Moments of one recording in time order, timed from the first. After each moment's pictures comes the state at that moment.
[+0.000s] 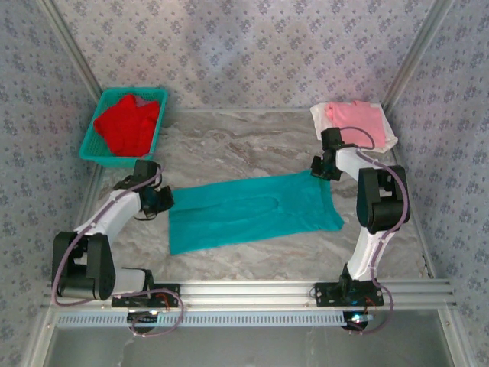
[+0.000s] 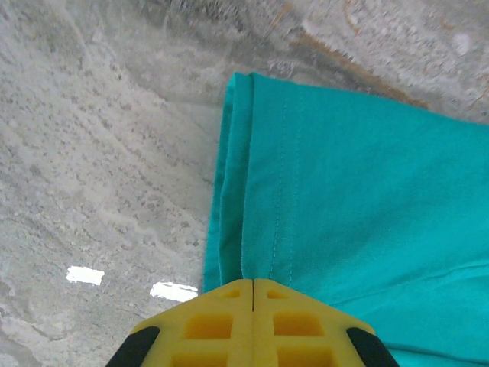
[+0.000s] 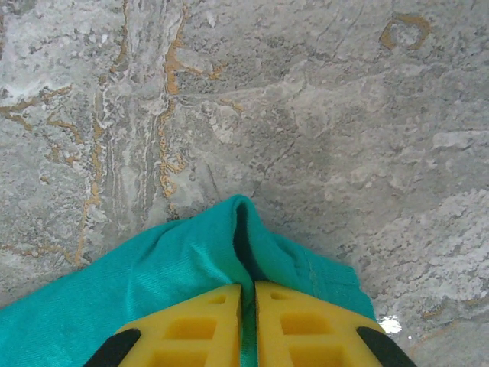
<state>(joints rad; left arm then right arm) -0.11 1.32 0.76 -0.64 0.09 -0.48 0.09 1.89 1.24 -0.55 0.01 0.36</state>
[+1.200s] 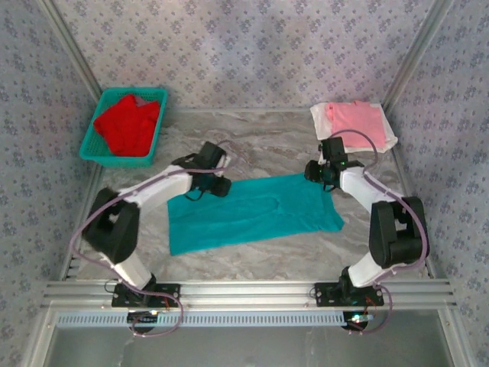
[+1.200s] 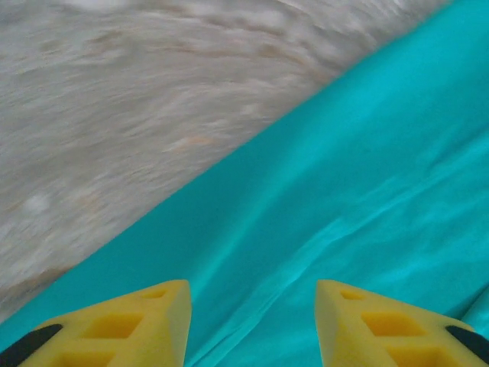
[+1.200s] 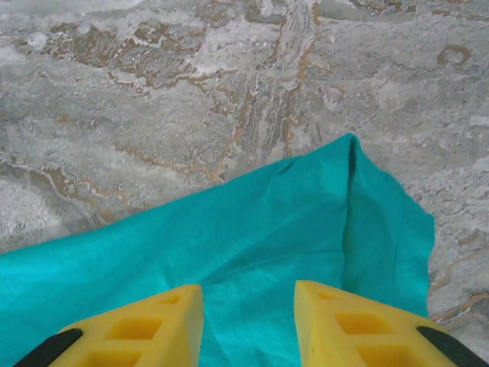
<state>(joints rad) -0.62 1.71 1.20 -0.60 -0.01 -0.11 0.17 1.54 0.96 -0.35 -0.05 0.33</state>
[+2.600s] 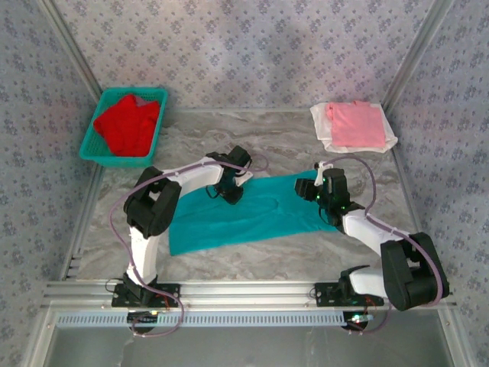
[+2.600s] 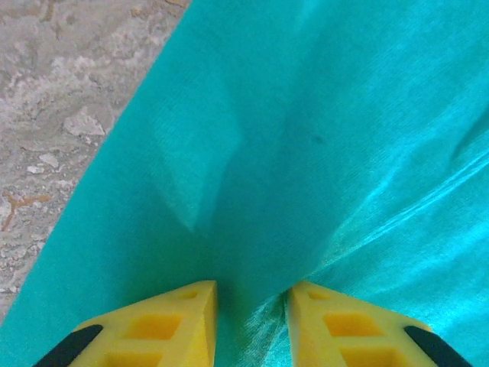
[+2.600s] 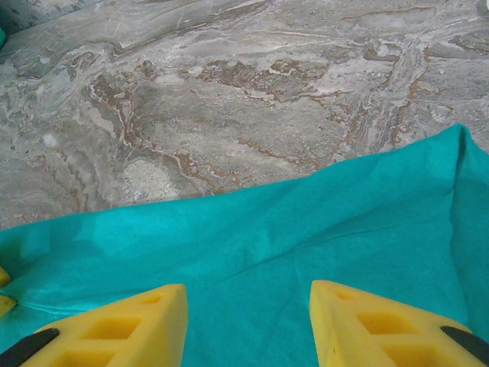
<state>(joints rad) -0.69 2.03 1.44 -0.79 -0.04 0.08 0.27 1.26 0.49 0.21 -0.11 0.35</state>
